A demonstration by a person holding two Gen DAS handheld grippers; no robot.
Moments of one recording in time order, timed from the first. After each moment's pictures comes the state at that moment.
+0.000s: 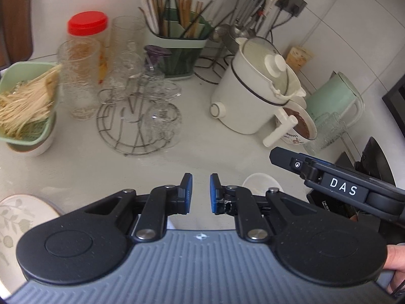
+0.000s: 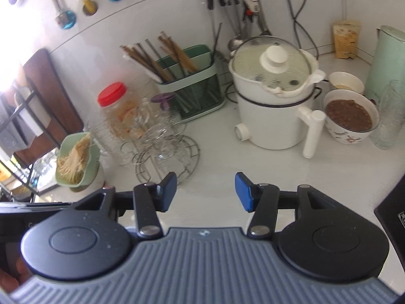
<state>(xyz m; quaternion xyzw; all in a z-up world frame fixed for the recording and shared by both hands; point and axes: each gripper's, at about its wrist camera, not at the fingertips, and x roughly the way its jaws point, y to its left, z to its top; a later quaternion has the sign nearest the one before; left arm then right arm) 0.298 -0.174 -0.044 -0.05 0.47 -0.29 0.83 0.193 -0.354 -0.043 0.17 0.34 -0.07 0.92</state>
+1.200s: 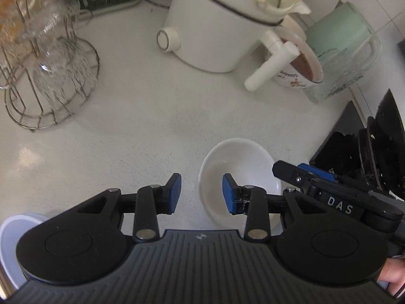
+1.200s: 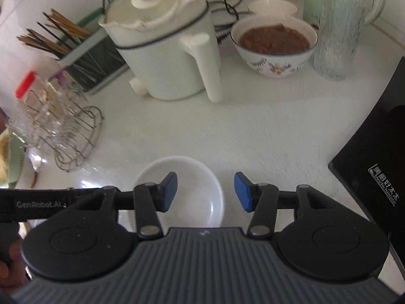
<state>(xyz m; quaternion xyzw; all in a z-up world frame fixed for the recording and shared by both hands) 0.332 -0.329 -0.153 0.01 0.59 -0.32 0.74 0.176 -0.474 -0.144 0.23 0.44 -0.16 0.85</state>
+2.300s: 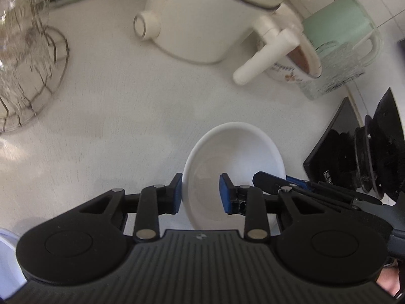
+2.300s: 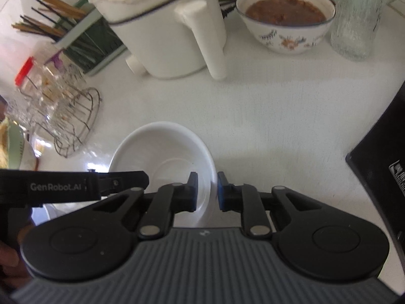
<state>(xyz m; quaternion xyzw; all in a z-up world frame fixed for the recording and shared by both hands) 0.338 -0.358 -0.169 0.00 0.60 -0.34 0.73 0.189 -0.486 -0.164 0.25 0.47 -0.12 0.84</state>
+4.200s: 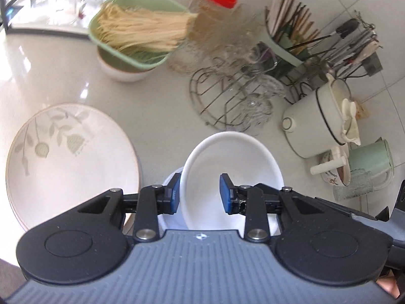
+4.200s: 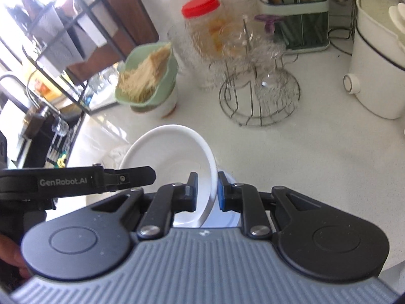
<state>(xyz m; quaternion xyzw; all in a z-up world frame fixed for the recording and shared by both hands) 0.279 -0.055 -0.094 -0.21 0.52 -0.12 0.82 0.235 -0.258 -0.089 0.12 0.48 0.13 0.86</state>
